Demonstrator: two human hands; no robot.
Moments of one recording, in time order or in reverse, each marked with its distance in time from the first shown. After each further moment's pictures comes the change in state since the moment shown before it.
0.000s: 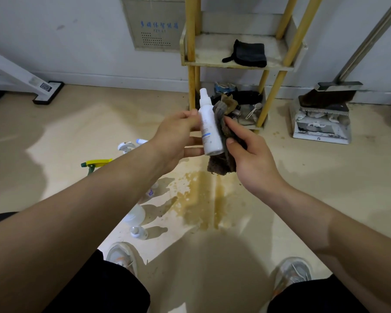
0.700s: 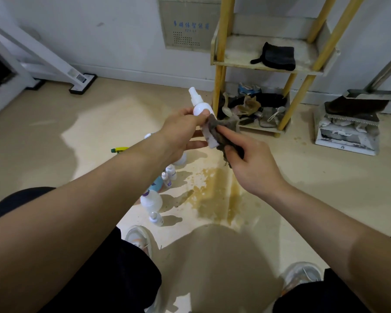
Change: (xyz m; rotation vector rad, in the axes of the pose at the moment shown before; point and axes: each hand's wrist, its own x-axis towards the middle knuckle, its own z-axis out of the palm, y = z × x) left_hand -0.015 0.001 -0.037 -0.031 0.158 -0.023; right_hand -0.009 0.001 0.028 -0.347 -0.132 -0.203
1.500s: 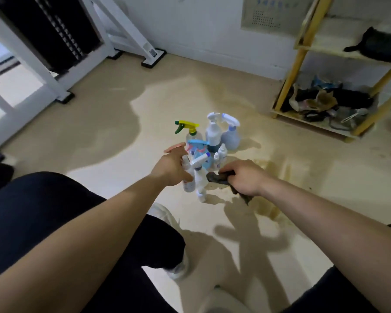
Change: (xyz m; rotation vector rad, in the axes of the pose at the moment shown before) left_hand -0.058 -0.139 -0.179 0.902 0.220 -0.133; right_hand 0.001 -0.011 0.131 -0.362 -0.835 0.158
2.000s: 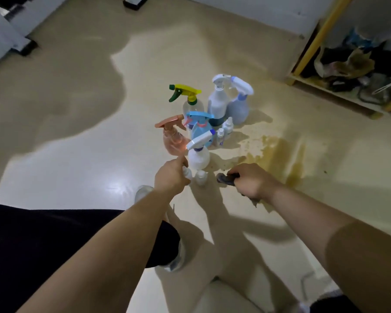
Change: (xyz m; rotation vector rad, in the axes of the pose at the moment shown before) left_hand 0.070 -0.107 0.123 0.156 -0.002 -0.078; right_hand 0.079 0.061 0.073 -0.029 -0.137 0.234
